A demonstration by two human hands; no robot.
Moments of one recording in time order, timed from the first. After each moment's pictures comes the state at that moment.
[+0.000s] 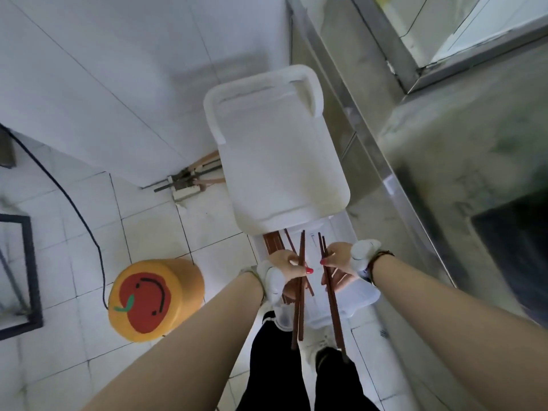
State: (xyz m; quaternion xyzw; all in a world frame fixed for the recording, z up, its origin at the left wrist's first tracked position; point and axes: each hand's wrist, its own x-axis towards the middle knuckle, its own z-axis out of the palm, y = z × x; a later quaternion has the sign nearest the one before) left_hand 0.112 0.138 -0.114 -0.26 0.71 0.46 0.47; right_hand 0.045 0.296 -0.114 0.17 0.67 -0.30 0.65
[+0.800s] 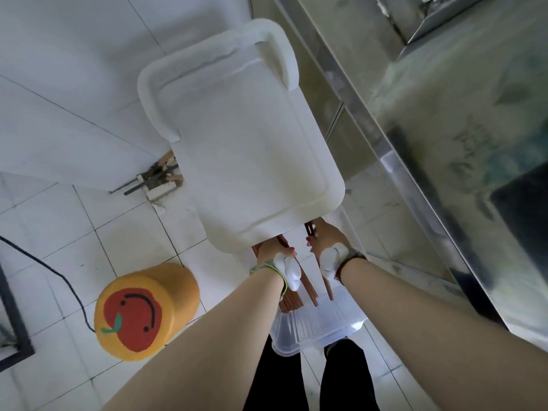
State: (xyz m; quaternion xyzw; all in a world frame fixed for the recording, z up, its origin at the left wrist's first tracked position) left_hand 0.061 0.151 -0.204 -0.36 0.73 0.39 0.43; right_hand 0.030 0.278 -0.200 0.09 0.83 -0.31 0.46
